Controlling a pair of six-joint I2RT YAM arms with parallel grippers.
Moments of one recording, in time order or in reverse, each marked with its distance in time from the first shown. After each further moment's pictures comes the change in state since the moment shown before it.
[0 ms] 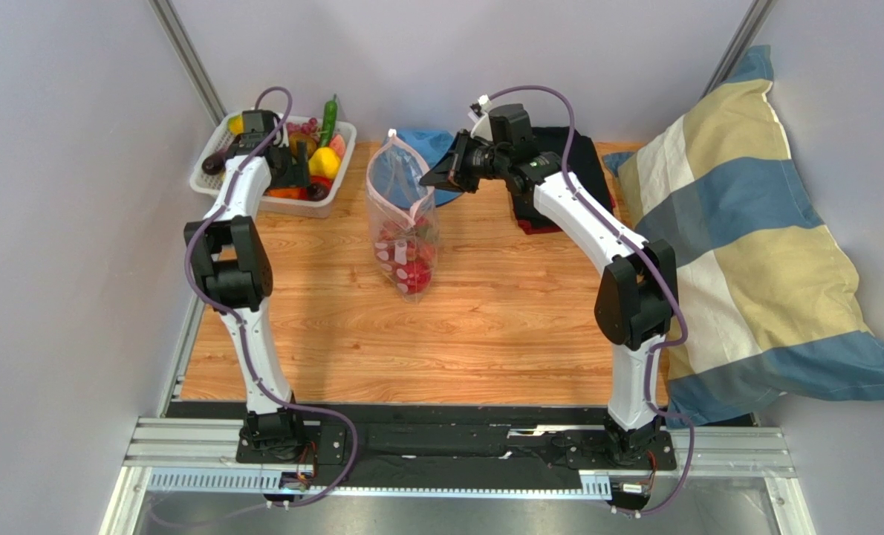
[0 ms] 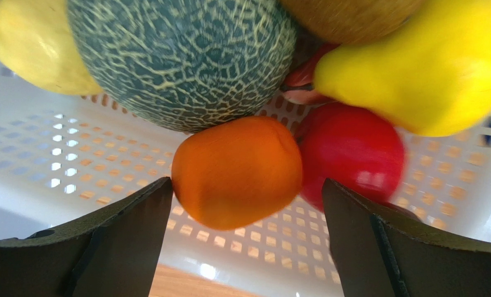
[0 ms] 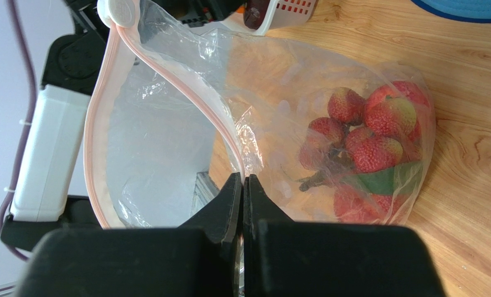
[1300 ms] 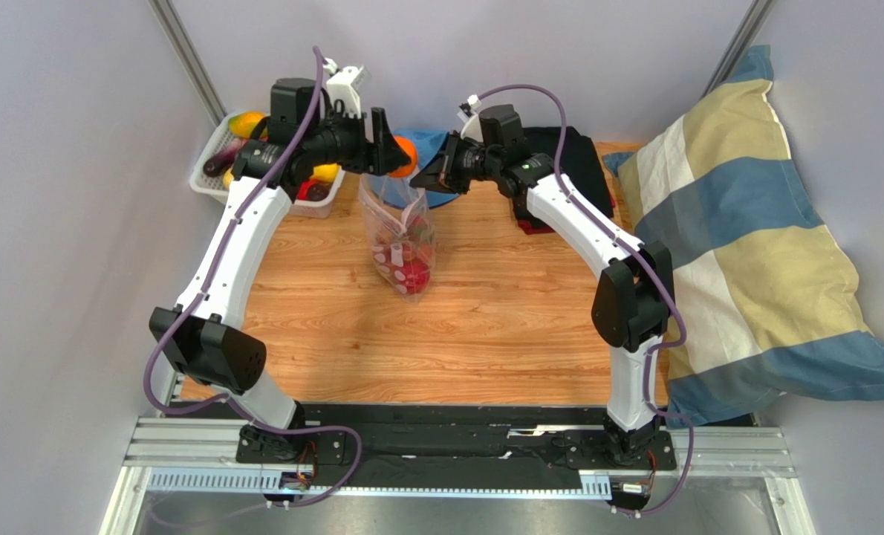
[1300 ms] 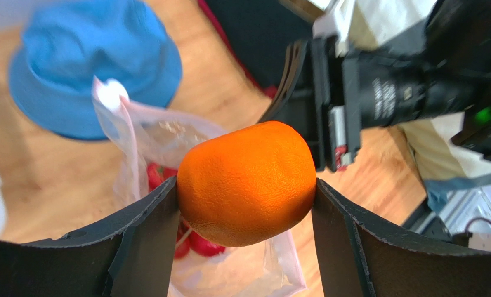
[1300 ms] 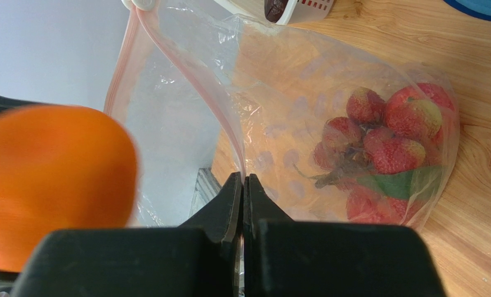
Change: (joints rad) left arm -0.380 -0.563 -0.088 -0.042 0.551 -0.164; right arm 0.040 0.000 0.013 0.015 0.012 -0.004
